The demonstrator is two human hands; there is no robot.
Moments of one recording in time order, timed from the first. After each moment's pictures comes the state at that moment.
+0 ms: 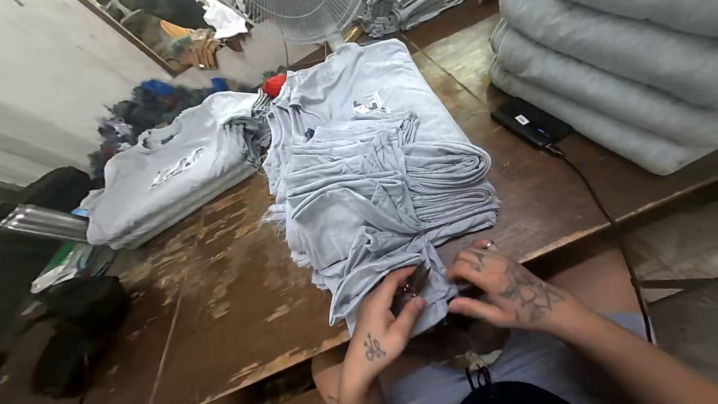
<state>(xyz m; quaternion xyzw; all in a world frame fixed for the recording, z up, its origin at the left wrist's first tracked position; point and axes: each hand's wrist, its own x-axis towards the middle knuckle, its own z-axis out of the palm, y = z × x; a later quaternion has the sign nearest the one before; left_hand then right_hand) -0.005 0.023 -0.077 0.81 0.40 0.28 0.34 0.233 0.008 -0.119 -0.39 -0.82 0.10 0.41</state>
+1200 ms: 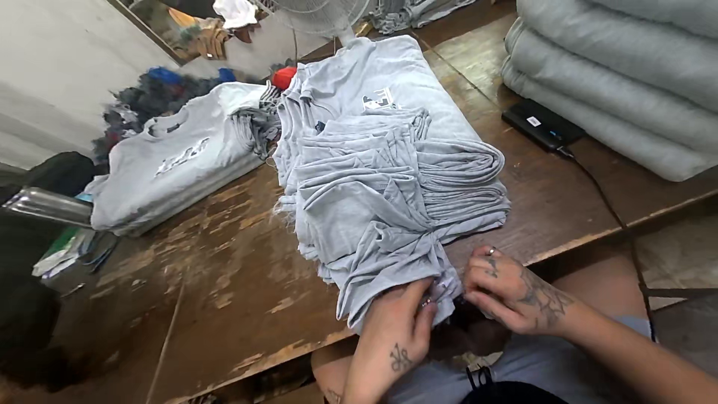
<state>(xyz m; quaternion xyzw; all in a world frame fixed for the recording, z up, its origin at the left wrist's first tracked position) 0.001 0.011 -0.062 0.88 0.40 0.21 0.16 0.236 0.007 -0.125 -0.33 -0.82 0.12 0.44</state>
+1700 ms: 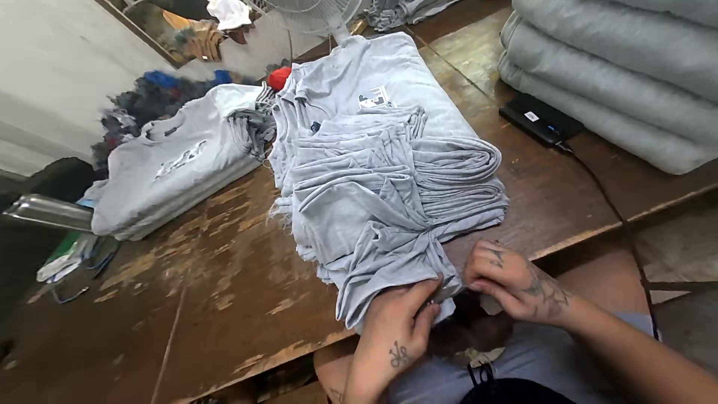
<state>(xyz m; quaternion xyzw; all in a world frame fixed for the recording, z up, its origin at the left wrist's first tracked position) -0.002 0.018 -0.070 0.89 0.35 0.22 0.19 0.242 0.010 -0.127 -0.34 -0.81 0.14 0.46</state>
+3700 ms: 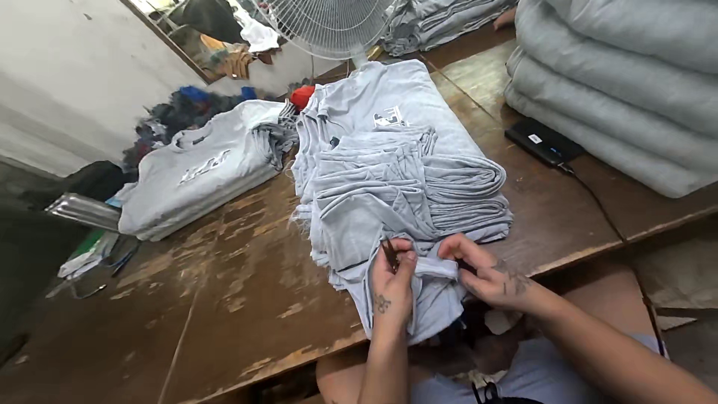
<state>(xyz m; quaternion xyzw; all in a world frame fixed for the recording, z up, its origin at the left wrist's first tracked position) 0.034 0.054 -0.078 0.56 0.42 0.55 0.45 0.213 0.038 -0.104 -0.31 -0.74 0.34 0.49</state>
